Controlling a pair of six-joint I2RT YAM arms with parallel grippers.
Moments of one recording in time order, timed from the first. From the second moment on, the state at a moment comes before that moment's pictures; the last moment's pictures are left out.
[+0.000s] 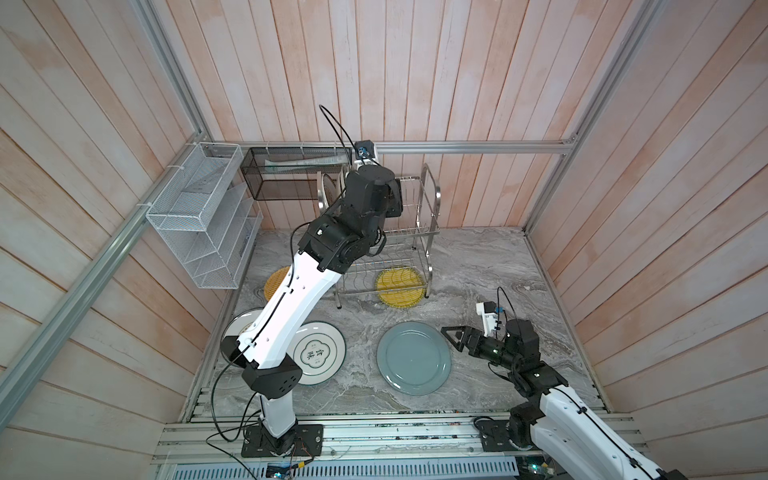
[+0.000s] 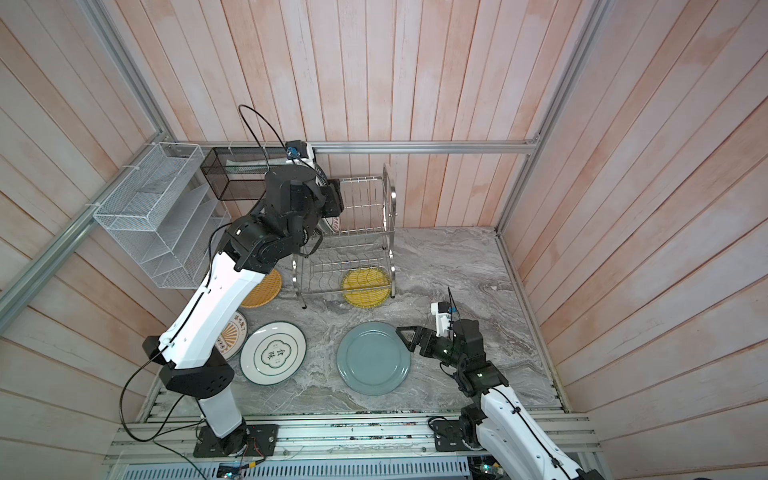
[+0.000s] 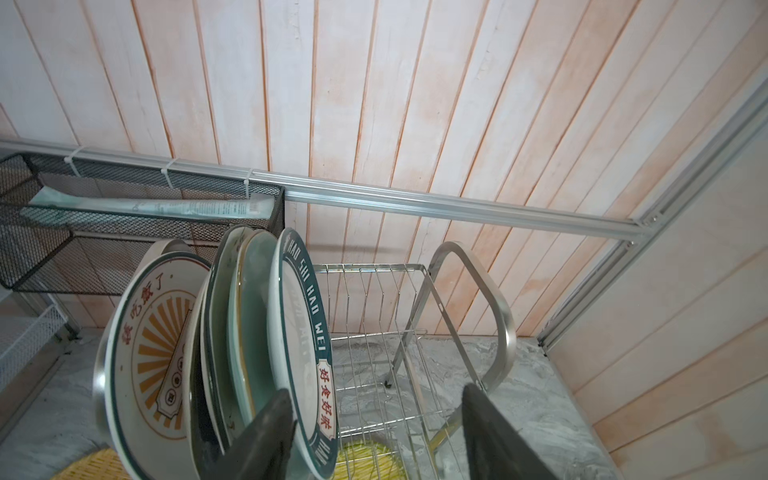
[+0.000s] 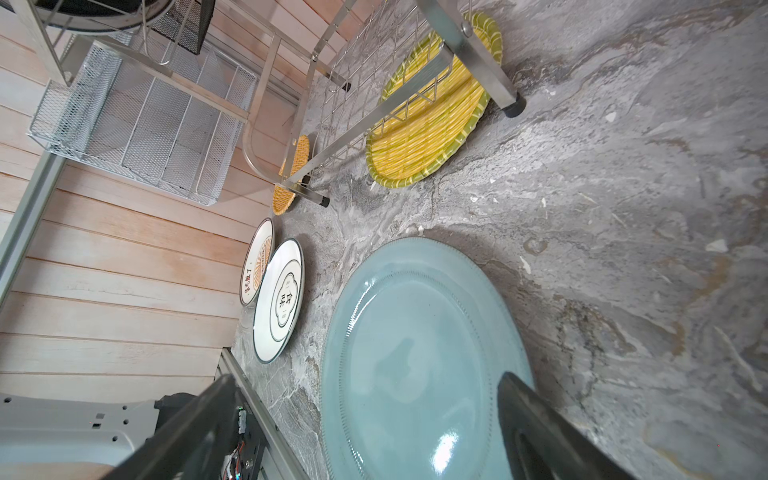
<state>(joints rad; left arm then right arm) -0.76 1.79 2.37 -0.82 -0.56 -0.33 0.32 0.70 0.25 0.01 -0.55 0.75</state>
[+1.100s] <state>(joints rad) -0.75 0.69 0.97 -0.73 -0.32 -0.71 0.32 0.77 0.25 0.03 -0.54 0.75</state>
